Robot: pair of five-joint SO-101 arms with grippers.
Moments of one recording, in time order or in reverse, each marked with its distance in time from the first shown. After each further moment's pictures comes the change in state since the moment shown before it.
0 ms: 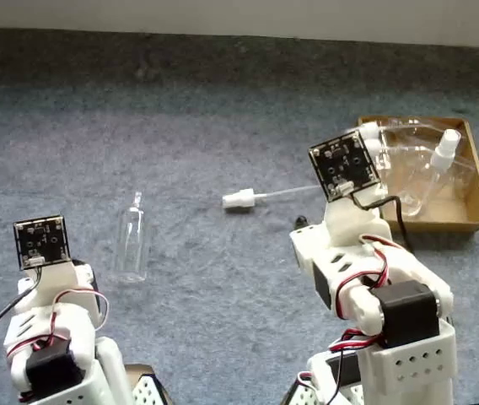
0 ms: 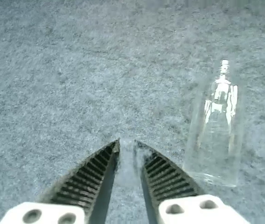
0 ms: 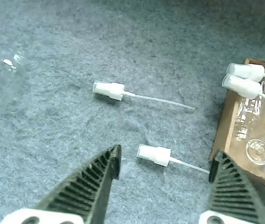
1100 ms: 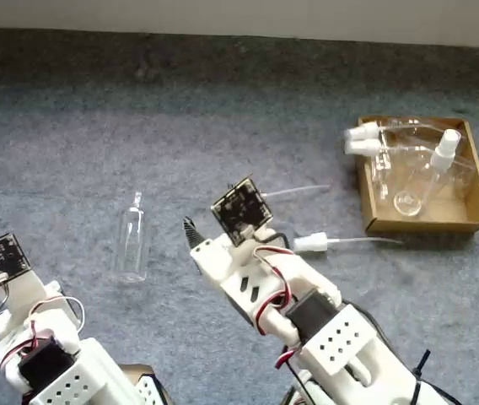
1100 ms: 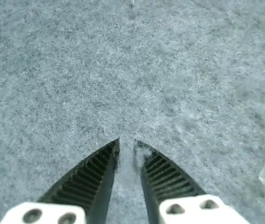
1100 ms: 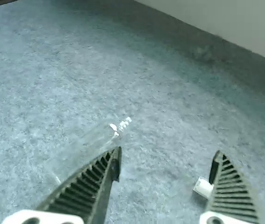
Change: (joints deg) left arm -20.1 0.1 10.7 -3.4 -0.4; right arm -28.3 0.1 38.9 -60.6 -5.5
